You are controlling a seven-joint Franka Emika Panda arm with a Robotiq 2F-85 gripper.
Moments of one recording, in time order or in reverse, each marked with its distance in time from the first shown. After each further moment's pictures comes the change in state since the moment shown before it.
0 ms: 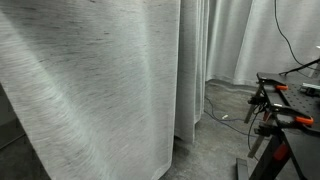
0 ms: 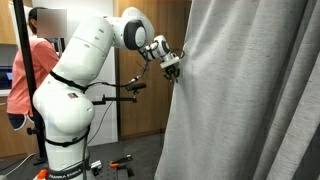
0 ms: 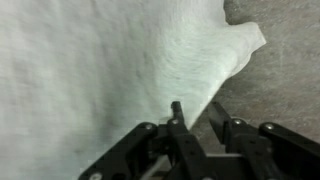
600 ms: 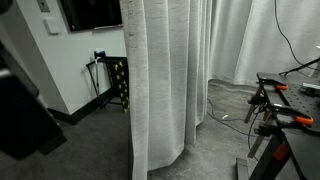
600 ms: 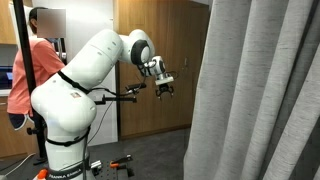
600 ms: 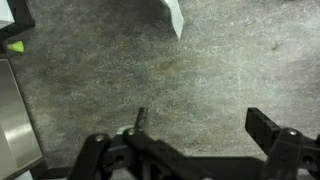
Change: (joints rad) arm 0.065 0.215 -0.004 0.045 0.032 -0.028 -0.004
